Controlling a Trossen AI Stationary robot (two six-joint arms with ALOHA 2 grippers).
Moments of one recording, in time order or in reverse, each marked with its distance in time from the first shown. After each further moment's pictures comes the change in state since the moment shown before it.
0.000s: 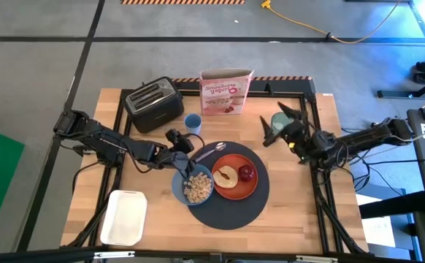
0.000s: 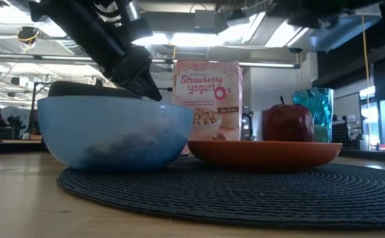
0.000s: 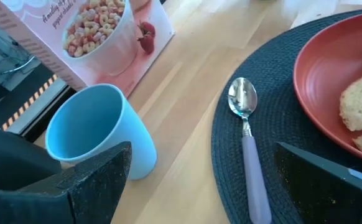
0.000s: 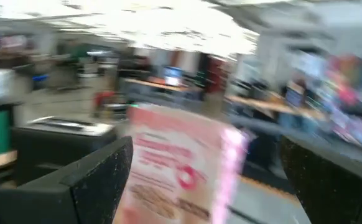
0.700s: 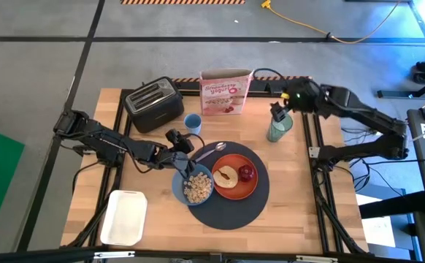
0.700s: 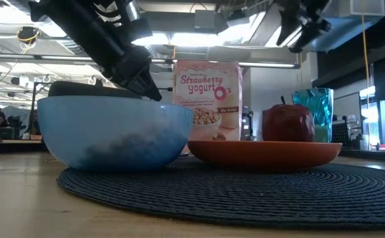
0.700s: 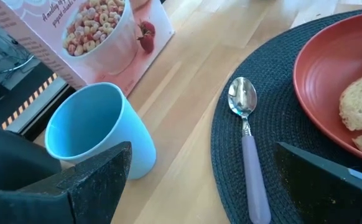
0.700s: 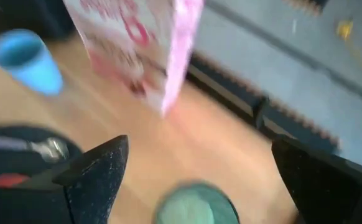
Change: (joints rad) left arm -0.002 0.000 0.000 -0.002 0.000 -0.006; right arm -0.598 0.175 0.860 -1.885 -0.687 0.741
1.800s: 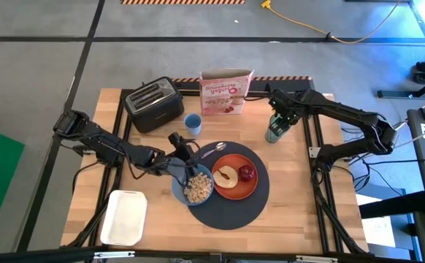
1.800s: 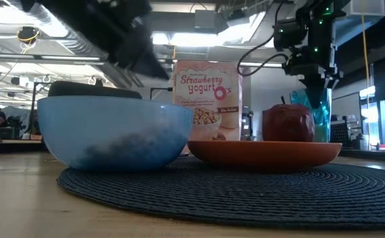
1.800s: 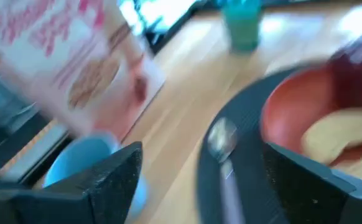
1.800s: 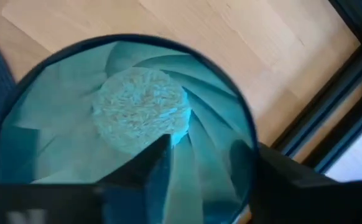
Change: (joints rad) left arm -0.081 0.000 0.000 0.163 -0.110 0.121; right arm -0.191 0.181 -0.275 -0.123 -0.211 -0.081
